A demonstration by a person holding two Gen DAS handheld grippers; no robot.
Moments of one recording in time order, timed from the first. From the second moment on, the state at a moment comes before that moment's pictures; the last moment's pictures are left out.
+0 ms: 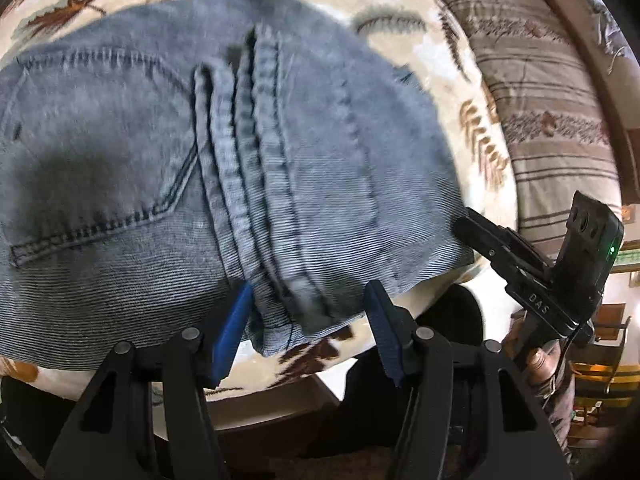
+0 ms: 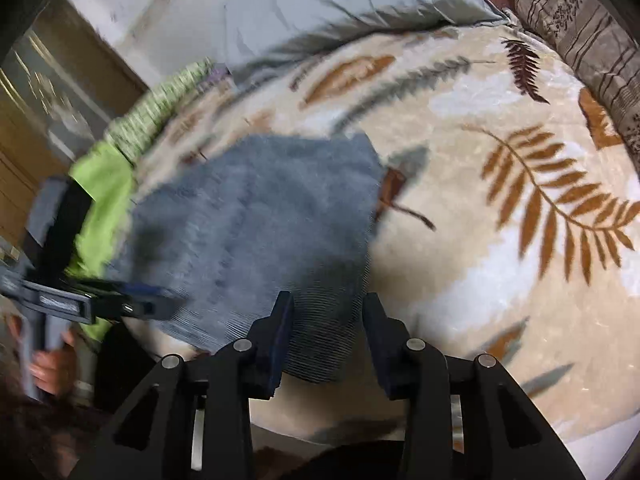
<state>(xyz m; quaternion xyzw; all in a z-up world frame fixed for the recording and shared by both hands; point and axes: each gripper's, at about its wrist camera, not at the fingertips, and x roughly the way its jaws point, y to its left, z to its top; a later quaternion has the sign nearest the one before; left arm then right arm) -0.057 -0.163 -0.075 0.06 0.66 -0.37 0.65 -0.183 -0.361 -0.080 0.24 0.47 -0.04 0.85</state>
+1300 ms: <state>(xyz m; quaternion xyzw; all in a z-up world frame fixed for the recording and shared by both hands) -0.066 -0.185 -0.072 0.13 0.56 -0.42 0.70 -0.142 -0.362 -0.094 0.27 0.43 -0.03 0.86</state>
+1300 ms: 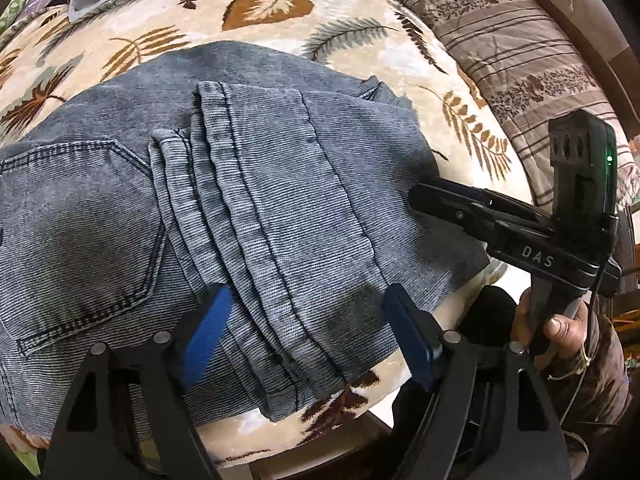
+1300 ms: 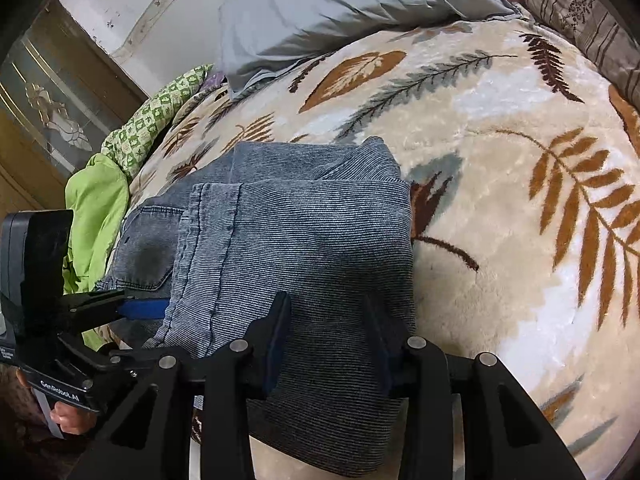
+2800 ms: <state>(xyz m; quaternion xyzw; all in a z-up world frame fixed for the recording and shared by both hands) 0.177 0.079 -0.091 -0.11 0.65 -0.31 0.68 0.005 0.042 -0.079 -0.19 0.49 0.09 0.85</state>
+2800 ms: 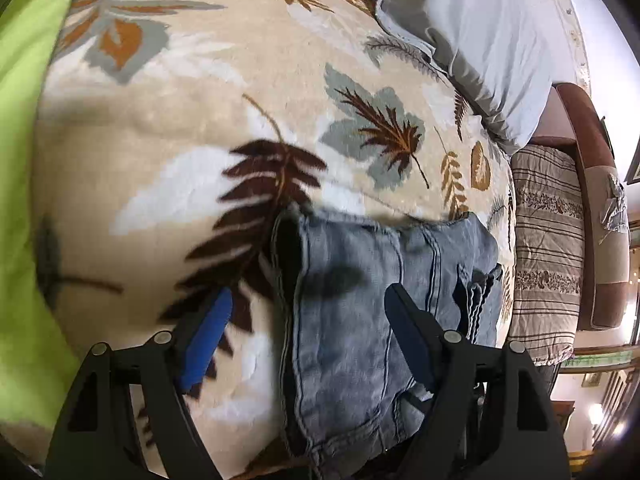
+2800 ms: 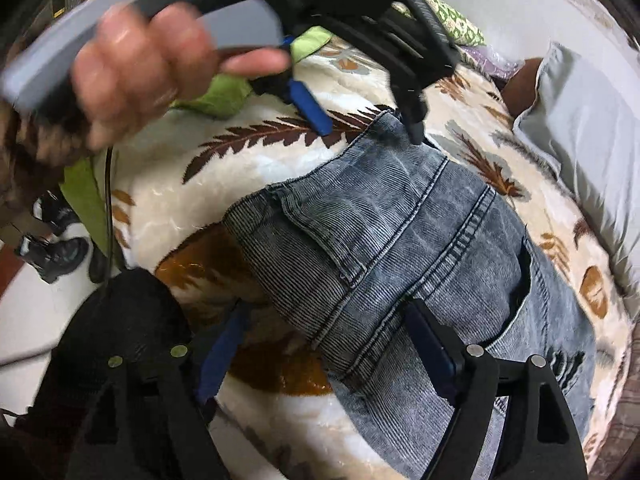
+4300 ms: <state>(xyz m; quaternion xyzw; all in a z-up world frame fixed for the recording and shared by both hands) 0.112 -0.015 0.009 0.03 0.57 -0.39 0.72 -0.035 -0.019 0.004 -0.10 0.39 0.06 0.92</state>
